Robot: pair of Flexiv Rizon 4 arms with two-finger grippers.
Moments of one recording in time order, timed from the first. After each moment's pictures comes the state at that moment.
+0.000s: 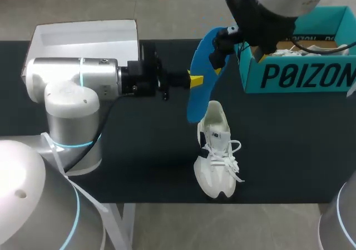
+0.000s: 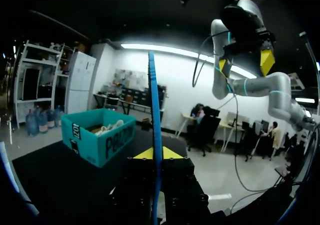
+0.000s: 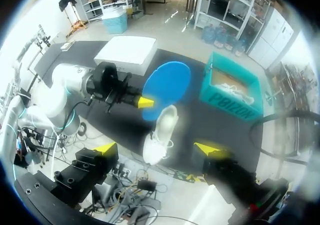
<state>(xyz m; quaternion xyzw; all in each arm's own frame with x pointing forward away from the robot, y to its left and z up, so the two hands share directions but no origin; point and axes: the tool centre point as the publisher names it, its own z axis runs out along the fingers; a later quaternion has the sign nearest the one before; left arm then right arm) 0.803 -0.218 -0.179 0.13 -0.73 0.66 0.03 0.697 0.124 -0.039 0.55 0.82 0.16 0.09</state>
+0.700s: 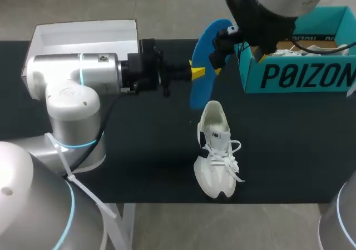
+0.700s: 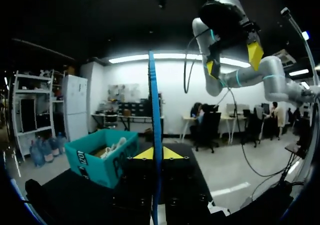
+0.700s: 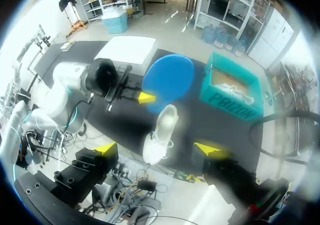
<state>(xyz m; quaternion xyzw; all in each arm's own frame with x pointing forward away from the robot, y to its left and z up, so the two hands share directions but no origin) 0.811 -0.222 -0.156 0.06 -0.72 0.69 -0.03 0.697 0.124 -0.039 0.55 0.82 0.16 0.09</state>
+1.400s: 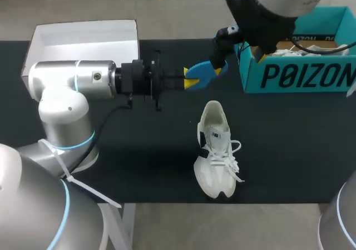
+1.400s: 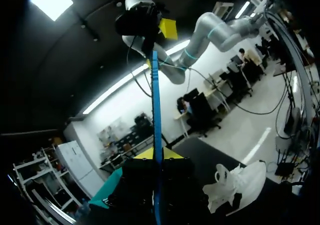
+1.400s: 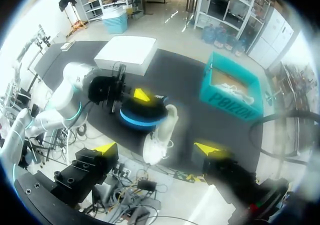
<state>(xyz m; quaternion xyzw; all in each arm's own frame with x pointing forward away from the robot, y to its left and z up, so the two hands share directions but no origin) 0.799 -0.209 -0.165 -0.21 -0.66 0.69 -0.21 0.697 0.124 -0.039 0.55 0.82 0.16 0.09</state>
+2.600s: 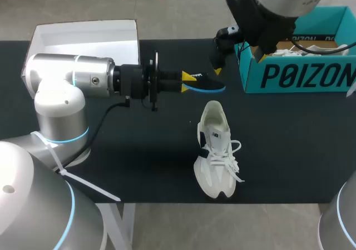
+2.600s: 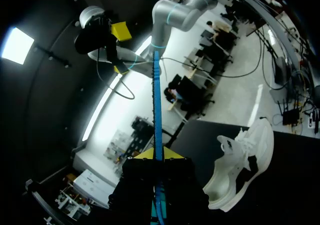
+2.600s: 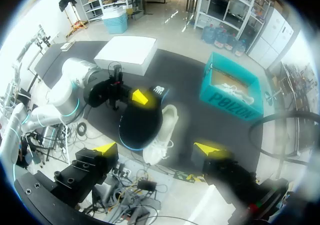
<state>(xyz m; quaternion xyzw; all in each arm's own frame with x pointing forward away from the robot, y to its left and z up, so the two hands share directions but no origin) 0.801 -0.203 -0.174 -0.35 -0.62 0.62 -0.31 0.697 0.124 -0.039 0.55 0.82 0.16 0.09</state>
